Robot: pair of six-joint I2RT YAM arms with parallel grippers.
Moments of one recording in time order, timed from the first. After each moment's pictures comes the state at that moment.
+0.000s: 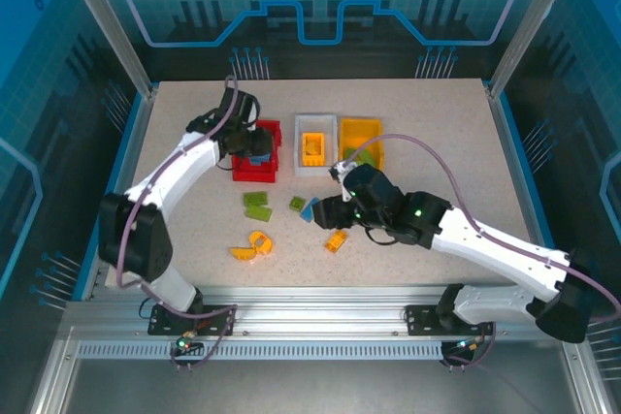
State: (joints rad) left arm -0.26 1.67 1.40 -0.72 0.06 -0.39; right arm 0.96 1.19 1.05 -0.56 0.05 0.56
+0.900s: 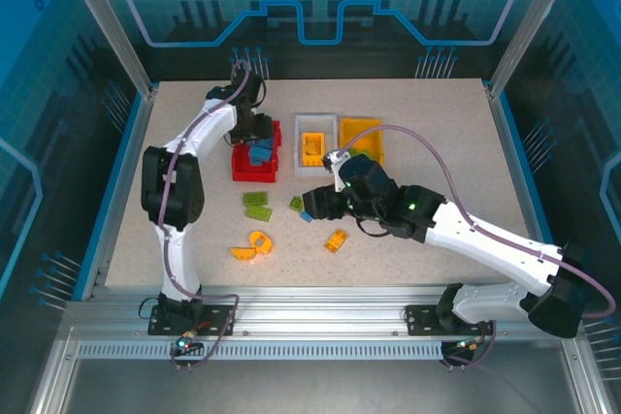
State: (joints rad) left arm -0.20 2.05 1.79 -0.92 -0.04 -0.41; right arm 0.95 1.23 1.08 -0.50 0.04 0.55
